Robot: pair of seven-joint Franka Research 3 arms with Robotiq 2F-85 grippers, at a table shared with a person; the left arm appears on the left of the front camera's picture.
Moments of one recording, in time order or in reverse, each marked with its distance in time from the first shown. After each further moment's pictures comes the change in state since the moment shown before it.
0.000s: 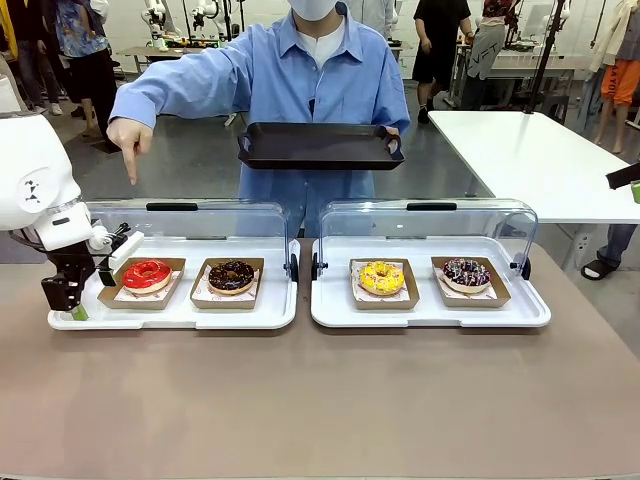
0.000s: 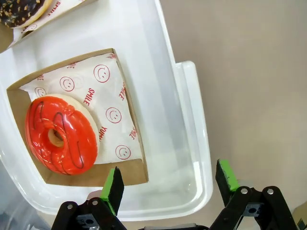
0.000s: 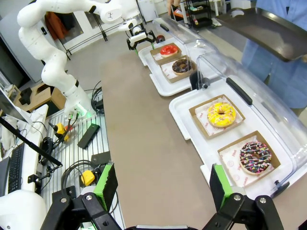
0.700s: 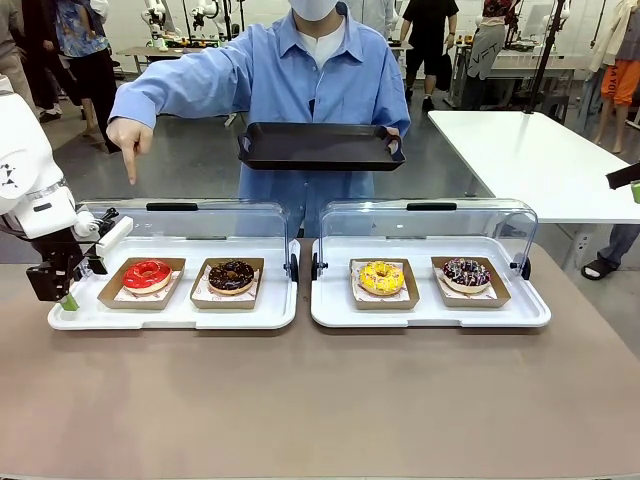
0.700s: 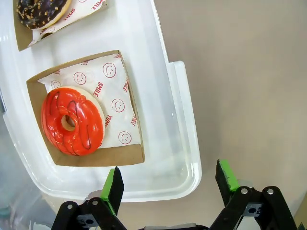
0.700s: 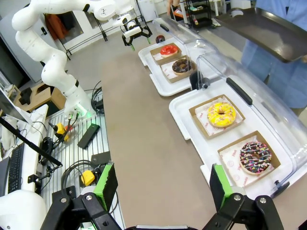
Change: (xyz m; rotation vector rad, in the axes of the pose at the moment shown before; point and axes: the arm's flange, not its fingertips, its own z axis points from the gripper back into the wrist) left arm -0.002 -0.017 0.036 0.044 -0.011 0.016; right arm 0.000 0.000 0.000 0.000 0.000 0.000
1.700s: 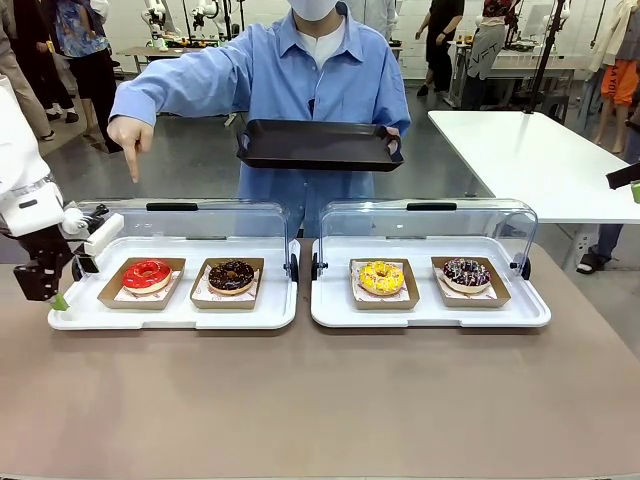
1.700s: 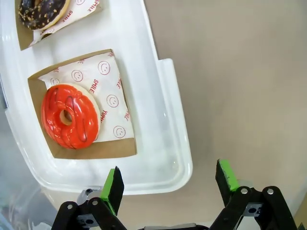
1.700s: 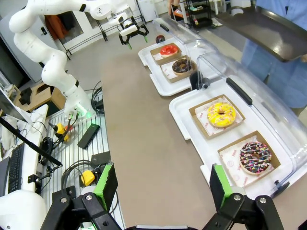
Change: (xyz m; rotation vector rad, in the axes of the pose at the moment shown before) left arm -0.002 -0.011 0.011 0.011 0.001 0.000; right arm 0.000 0.000 0.000 0.000 0.000 0.000
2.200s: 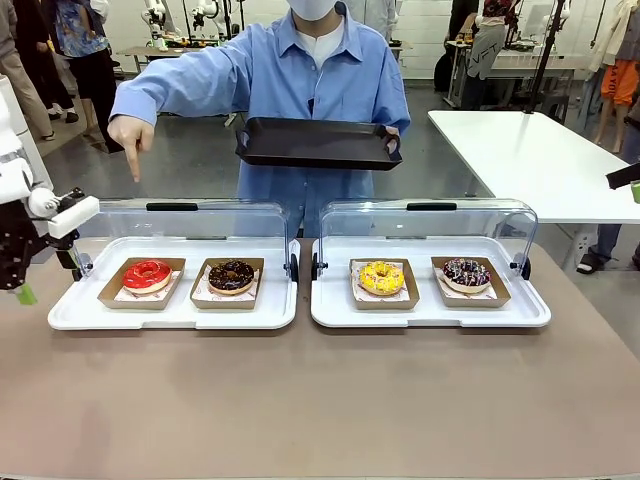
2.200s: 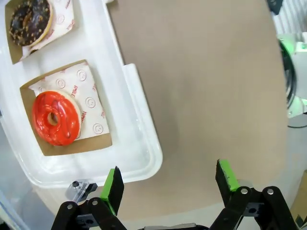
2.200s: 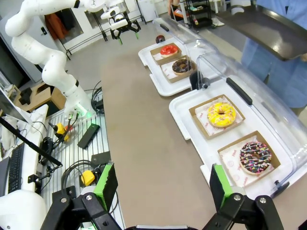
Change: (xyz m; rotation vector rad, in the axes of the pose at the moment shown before) left arm -0.009 -0.020 0.039 -0.084 -0.033 -0.044; right arm 0.000 0.000 0.000 0.000 0.000 0.000
